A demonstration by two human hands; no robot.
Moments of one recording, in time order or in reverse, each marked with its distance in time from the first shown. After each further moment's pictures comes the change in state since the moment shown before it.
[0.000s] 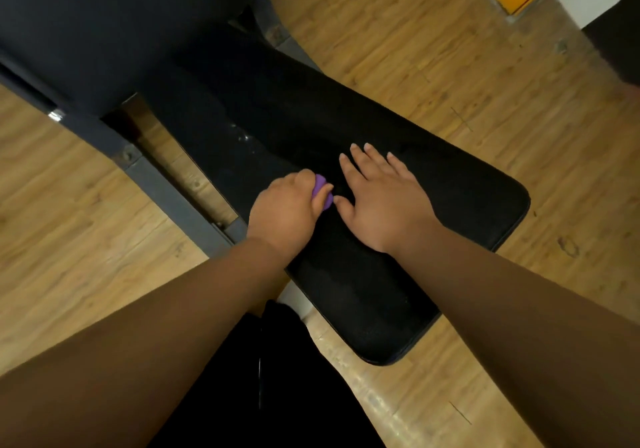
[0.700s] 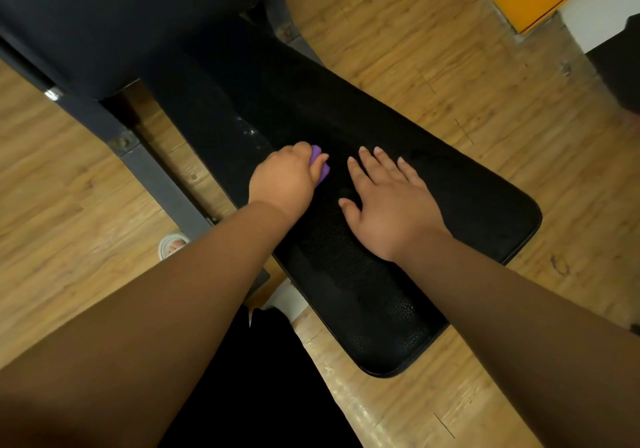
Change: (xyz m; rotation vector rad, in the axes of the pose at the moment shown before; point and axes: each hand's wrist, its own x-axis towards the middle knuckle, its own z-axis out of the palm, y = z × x) left_hand 0.037 -0.013 0.001 -0.083 0.028 -0.091; right_hand 0.002 -0.001 0.004 -0.043 0.013 0.005
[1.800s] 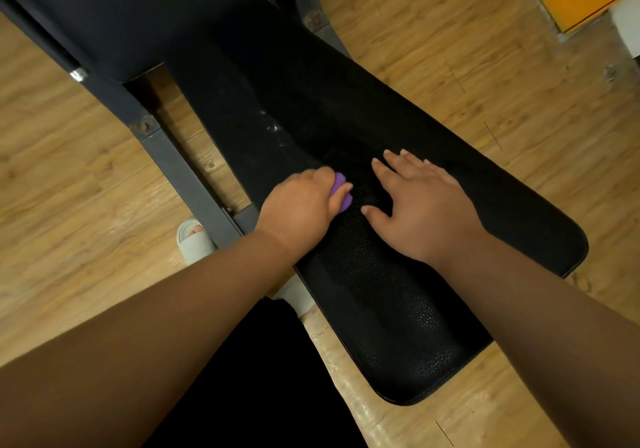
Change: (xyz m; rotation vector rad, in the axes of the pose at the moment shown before) left_hand -0.022 -0.015 -0.001 0.036 -0.036 0.081; right_hand 0.017 0.007 -0.013 0.058 -0.018 -0.087
